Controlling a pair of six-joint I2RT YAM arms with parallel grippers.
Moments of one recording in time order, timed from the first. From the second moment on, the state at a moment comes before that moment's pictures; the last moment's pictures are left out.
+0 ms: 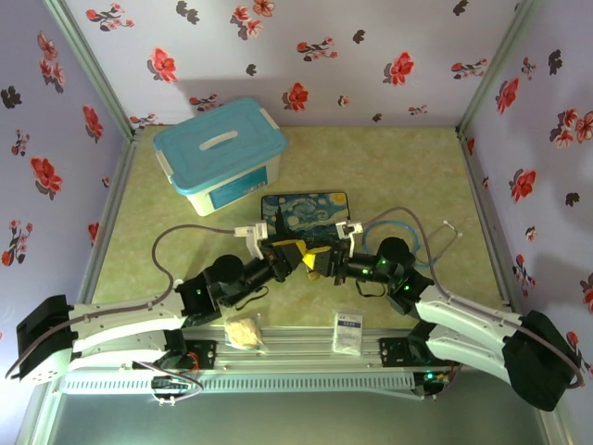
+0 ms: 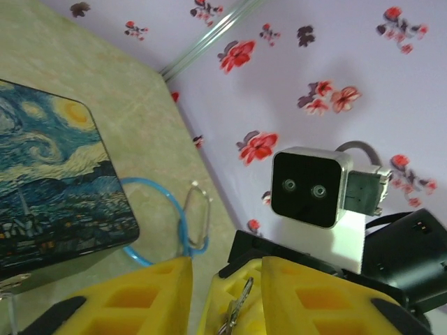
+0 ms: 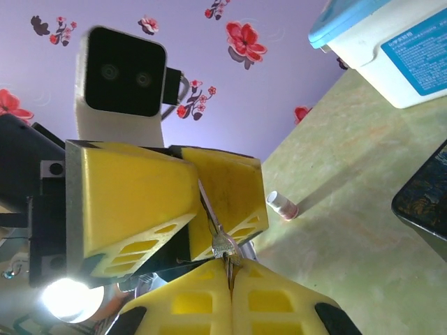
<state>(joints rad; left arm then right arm) -1.20 1.00 0.49 0.45 -0.28 -0.91 0.77 0.96 0.31 0.64 -0.63 0.79</state>
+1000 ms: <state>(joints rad) -1.17 1.02 0.57 0.27 -0.26 -0.91 0.77 0.97 0.33 0.56 -0.63 0.76</state>
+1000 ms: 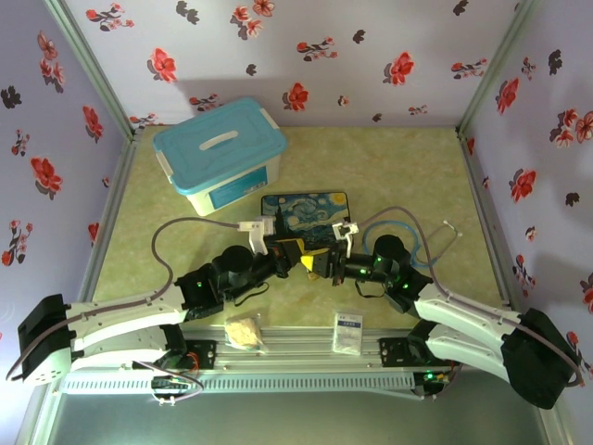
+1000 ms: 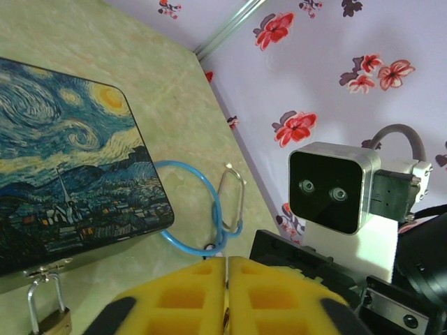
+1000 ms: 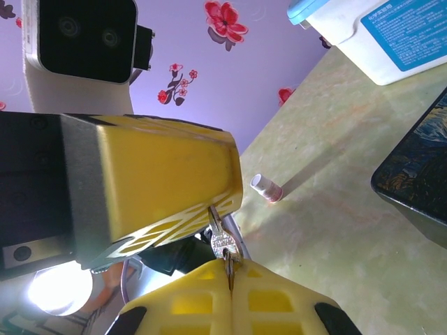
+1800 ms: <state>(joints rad) -1.16 0.95 0.49 0.41 -0.24 -0.96 0.76 1.08 0.32 0.82 -0.67 0.87</state>
